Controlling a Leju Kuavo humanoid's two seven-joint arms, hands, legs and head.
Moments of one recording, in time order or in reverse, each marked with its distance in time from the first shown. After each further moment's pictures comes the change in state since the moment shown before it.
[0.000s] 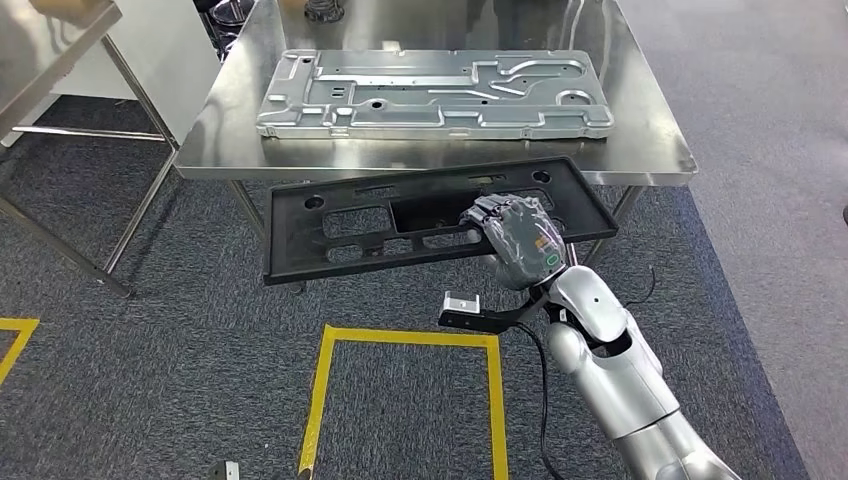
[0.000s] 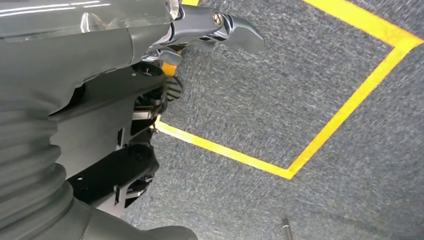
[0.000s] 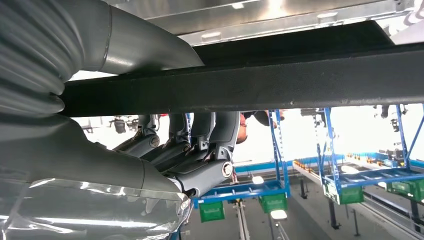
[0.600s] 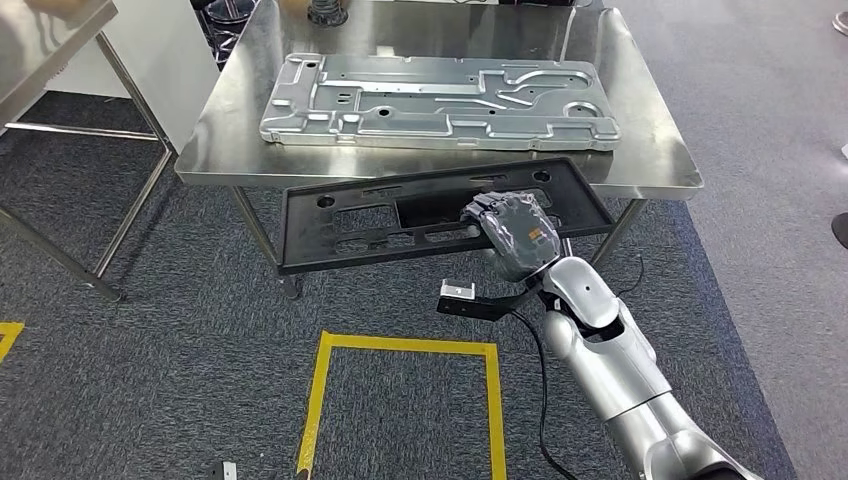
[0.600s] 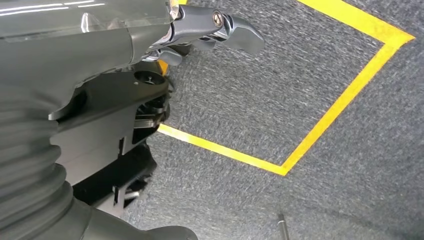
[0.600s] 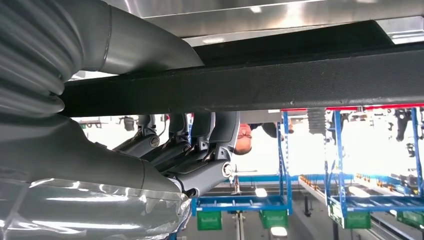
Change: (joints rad) left arm 0.003 0.004 -0.002 0.000 -0.010 -0.005 -0.004; right arm -0.063 0.007 0.006 0.152 0.031 -0.014 0.019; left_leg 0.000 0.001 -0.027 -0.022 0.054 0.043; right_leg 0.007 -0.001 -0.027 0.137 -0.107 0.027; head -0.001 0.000
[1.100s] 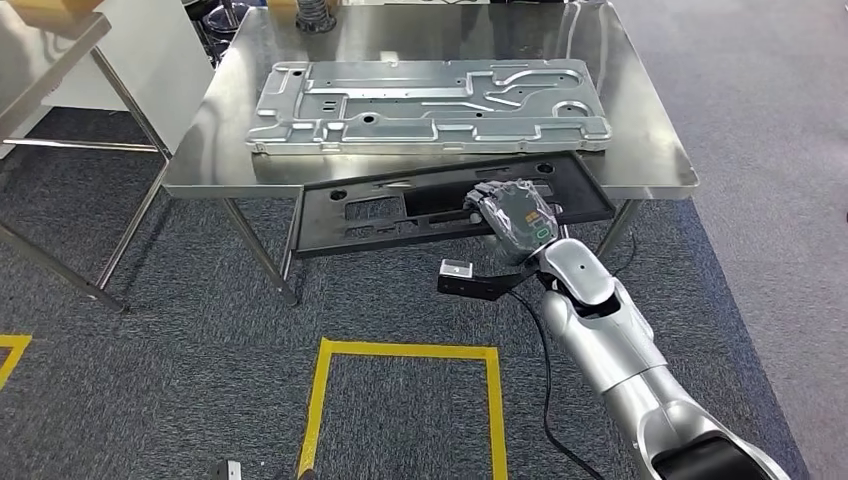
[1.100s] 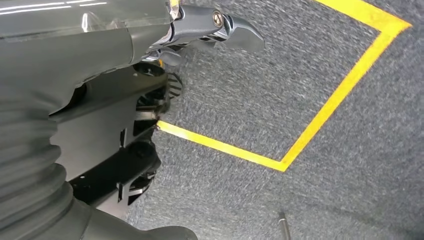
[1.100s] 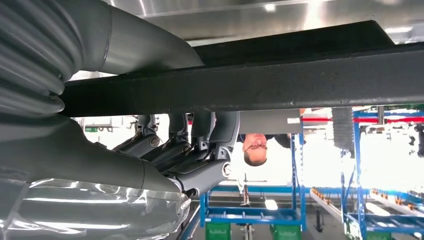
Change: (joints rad) left arm -0.004 -0.001 -0.006 0.000 -0.004 -0.004 0.005; right arm -0.099 0.021 0.002 0.148 0.033 0.011 0.000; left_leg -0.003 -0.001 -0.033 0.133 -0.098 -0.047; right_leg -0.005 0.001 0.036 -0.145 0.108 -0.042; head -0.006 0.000
